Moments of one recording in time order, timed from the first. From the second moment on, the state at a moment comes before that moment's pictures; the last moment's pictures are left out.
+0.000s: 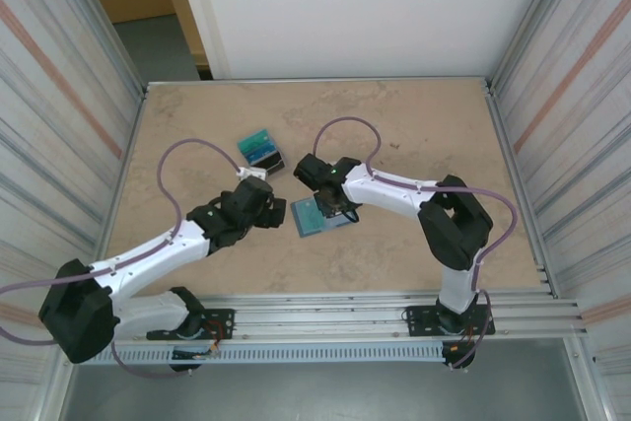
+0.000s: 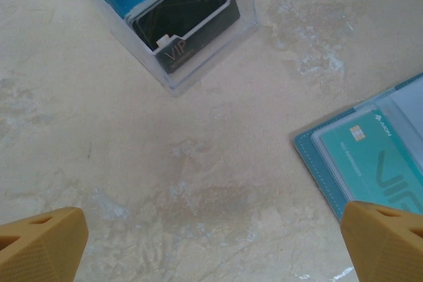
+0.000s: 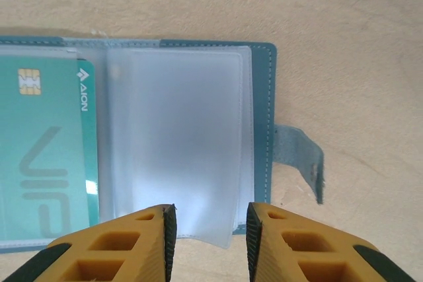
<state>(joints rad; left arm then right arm) -0.76 1.16 0.70 -0.43 -0.42 -0.43 0.88 1.85 1.35 -0.88 0.33 0.54</state>
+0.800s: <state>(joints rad) -0.86 1.46 0.74 -0.43 -0.49 -0.59 0.72 1.74 1.21 -0.63 -0.14 0.62</state>
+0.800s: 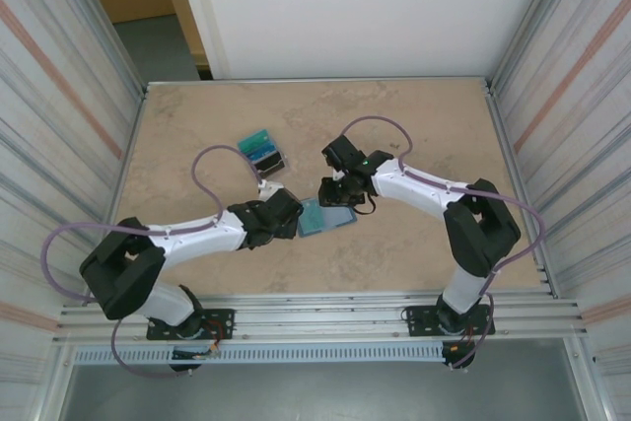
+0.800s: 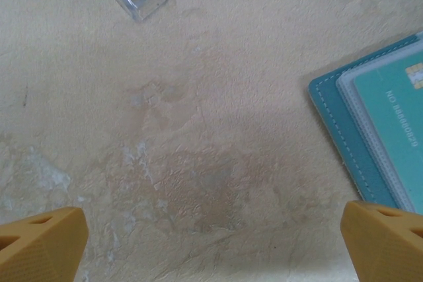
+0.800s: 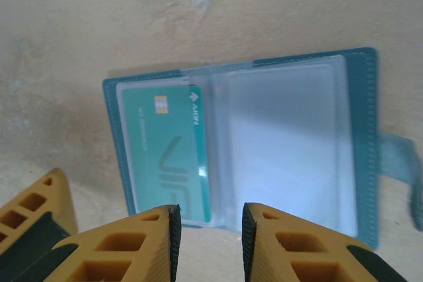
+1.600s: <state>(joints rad) -0.86 1.56 0.76 -0.35 -0.46 -0.60 0.72 1.88 1.21 -0.54 -0.26 0.65</state>
